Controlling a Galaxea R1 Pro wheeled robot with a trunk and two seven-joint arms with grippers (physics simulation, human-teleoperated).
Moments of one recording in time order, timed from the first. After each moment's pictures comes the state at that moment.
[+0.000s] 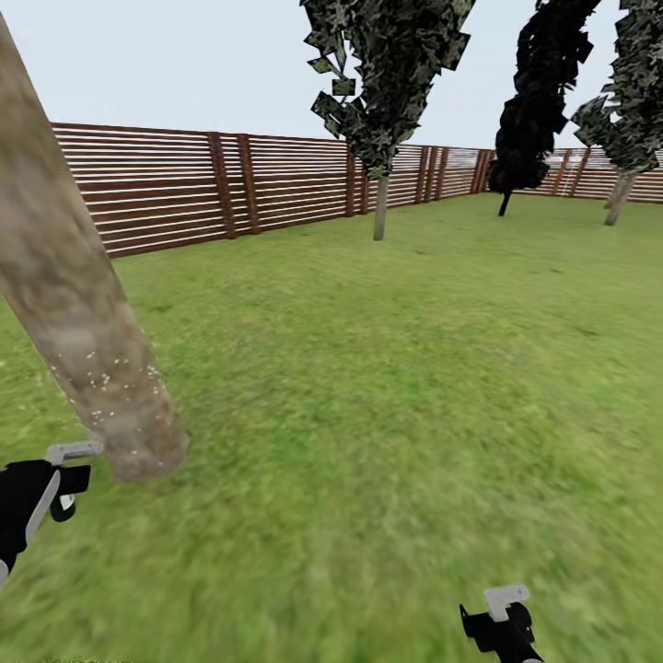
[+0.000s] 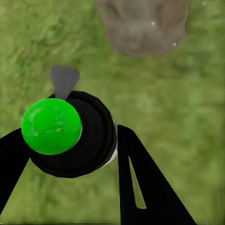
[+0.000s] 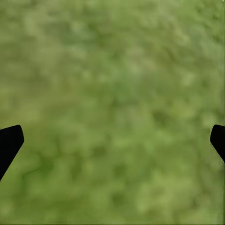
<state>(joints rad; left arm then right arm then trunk) -0.70 0.44 0.20 -0.76 -0.02 0.68 0.00 -0.50 -0.12 0.40 -0.03 -0.20 -0.39 -0.10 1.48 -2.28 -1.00</state>
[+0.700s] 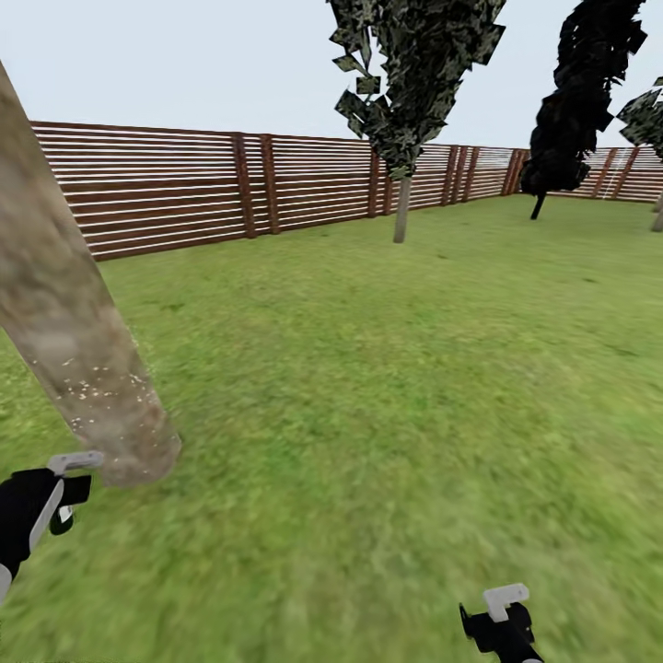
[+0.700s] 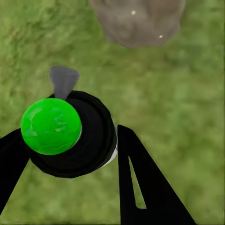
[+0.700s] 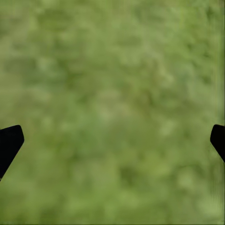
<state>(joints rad) -0.69 0.43 0.21 -0.73 -0.02 0.67 0.02 -0.50 -0.12 0.40 -0.03 -0.20 -0.39 -0.10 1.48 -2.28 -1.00</state>
